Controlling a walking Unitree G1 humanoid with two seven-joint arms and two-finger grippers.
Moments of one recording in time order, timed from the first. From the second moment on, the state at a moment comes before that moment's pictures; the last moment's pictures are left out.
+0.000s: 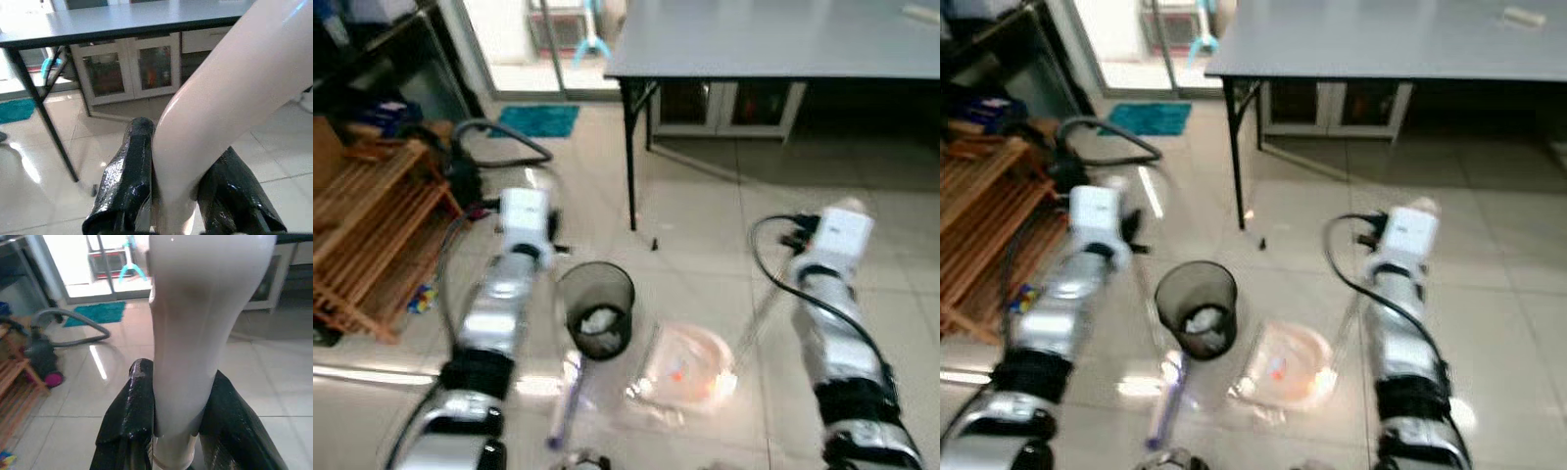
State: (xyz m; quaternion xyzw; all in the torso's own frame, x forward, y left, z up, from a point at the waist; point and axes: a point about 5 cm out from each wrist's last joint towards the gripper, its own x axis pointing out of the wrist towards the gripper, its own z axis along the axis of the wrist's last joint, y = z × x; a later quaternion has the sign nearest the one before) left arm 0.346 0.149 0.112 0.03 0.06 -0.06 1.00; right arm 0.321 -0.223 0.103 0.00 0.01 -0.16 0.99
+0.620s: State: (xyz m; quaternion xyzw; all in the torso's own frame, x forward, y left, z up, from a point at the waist) left arm 0.340 0.142 0.103 0.08 0.06 -0.10 0.99; right arm 0.323 -0.232 0.120 -0.05 -0.02 -0.16 0.99
